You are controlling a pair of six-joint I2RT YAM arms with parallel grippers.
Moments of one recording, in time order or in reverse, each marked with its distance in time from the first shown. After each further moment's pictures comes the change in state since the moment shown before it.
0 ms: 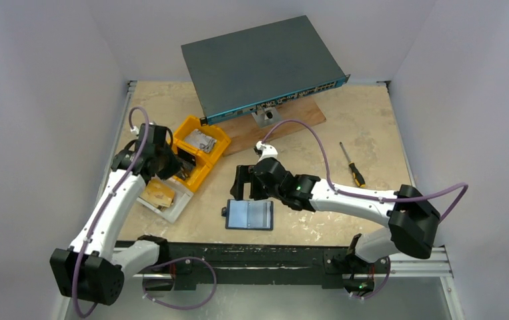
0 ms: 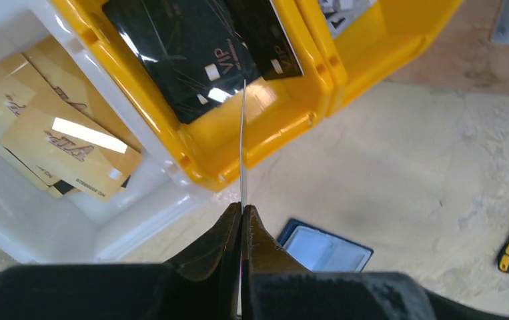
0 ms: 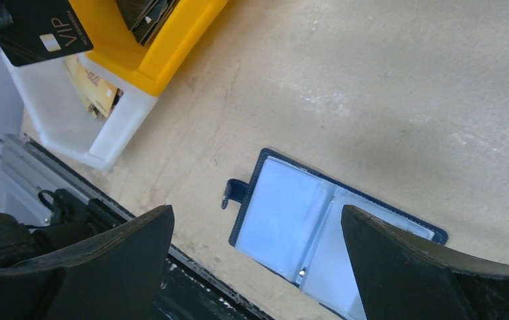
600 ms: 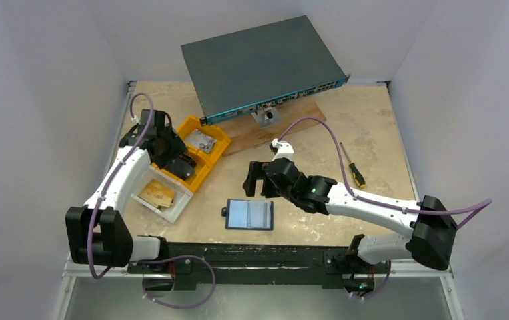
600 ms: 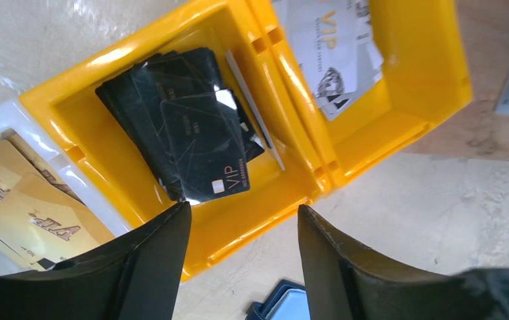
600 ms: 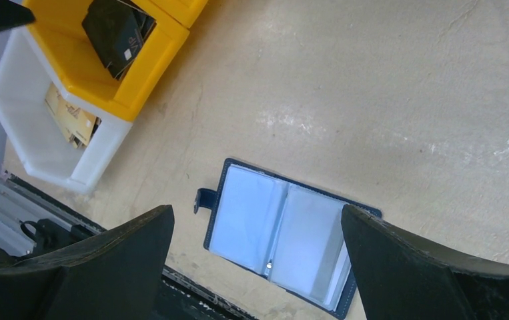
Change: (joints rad) left arm 0.123 0.277 0.045 0.183 0.013 0.036; right arm -0.007 -0.148 -0.026 -0.118 0.145 0.004
